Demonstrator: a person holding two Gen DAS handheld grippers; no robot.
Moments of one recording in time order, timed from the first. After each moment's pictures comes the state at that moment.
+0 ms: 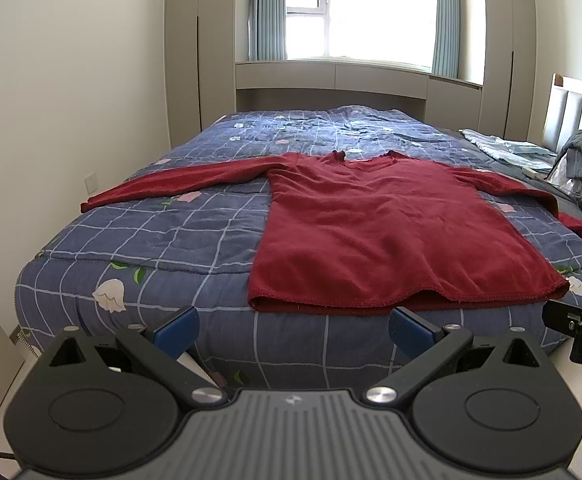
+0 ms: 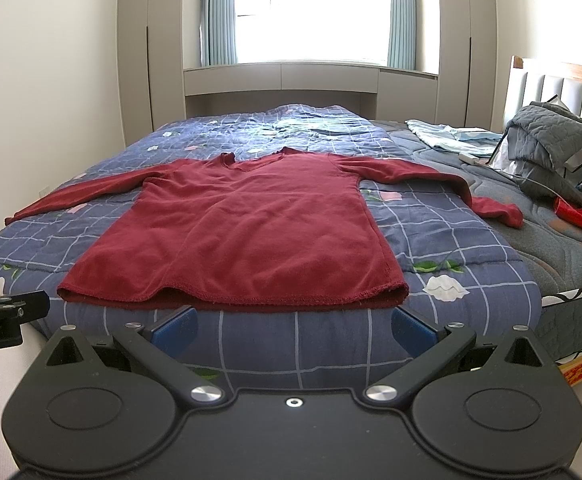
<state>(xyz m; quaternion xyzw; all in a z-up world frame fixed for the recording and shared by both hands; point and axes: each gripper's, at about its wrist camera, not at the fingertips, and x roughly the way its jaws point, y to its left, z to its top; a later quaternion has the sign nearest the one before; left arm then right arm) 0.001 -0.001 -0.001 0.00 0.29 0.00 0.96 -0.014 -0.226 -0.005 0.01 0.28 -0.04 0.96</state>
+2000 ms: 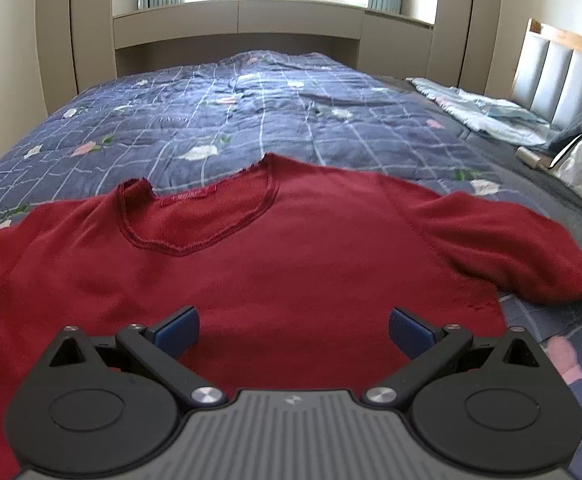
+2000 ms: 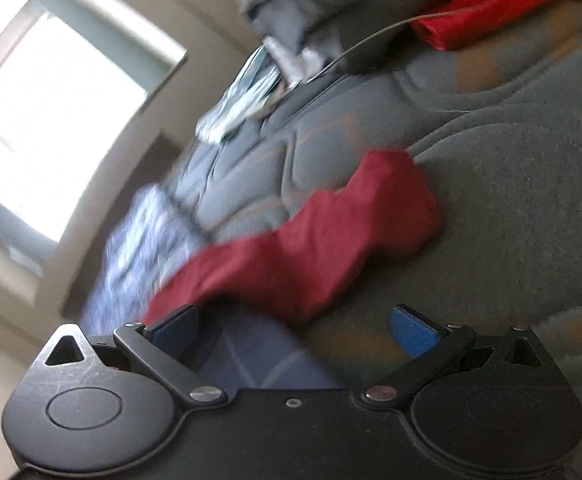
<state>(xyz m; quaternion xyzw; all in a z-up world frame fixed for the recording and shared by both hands) 0.444 -0.210 -0.069 0.02 0.37 -0.11 0.92 0.264 -0.611 -0.096 0.48 0.21 -0.23 0.82</state>
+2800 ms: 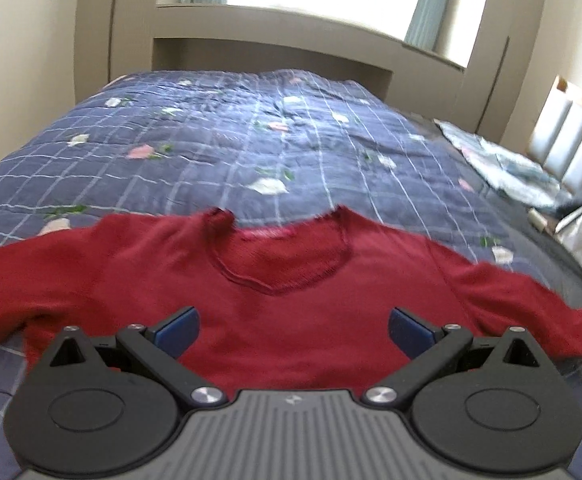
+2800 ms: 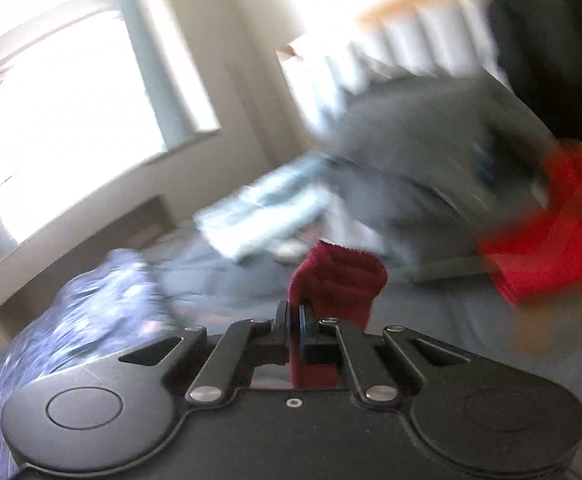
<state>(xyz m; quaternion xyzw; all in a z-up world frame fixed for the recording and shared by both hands) 0.450 -0.115 -0.011 -0.06 0.37 -0.10 0.92 0.378 -0.595 0.045 0.19 0.14 -0.26 0.94</state>
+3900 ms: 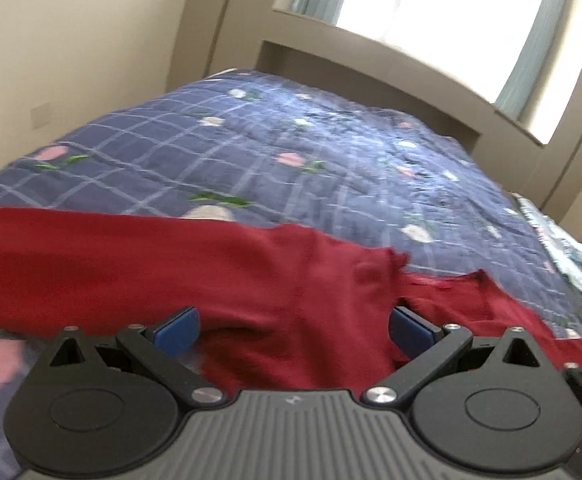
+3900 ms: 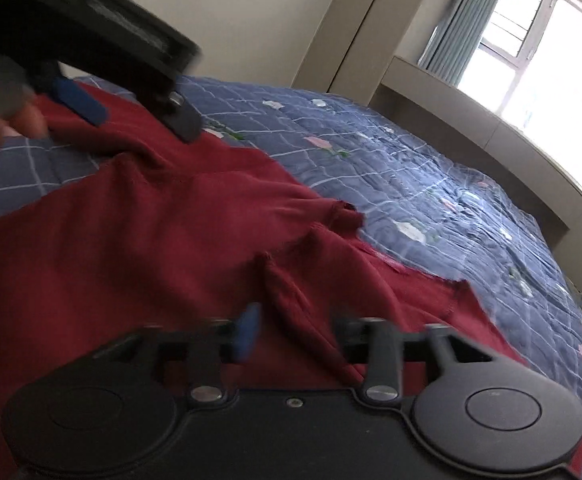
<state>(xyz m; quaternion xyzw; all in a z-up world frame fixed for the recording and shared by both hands) 0.456 0.028 -0.046 -0.16 0.34 0.00 0.93 0.432 -0.201 -0.073 -0.26 0.26 0.22 0.90</state>
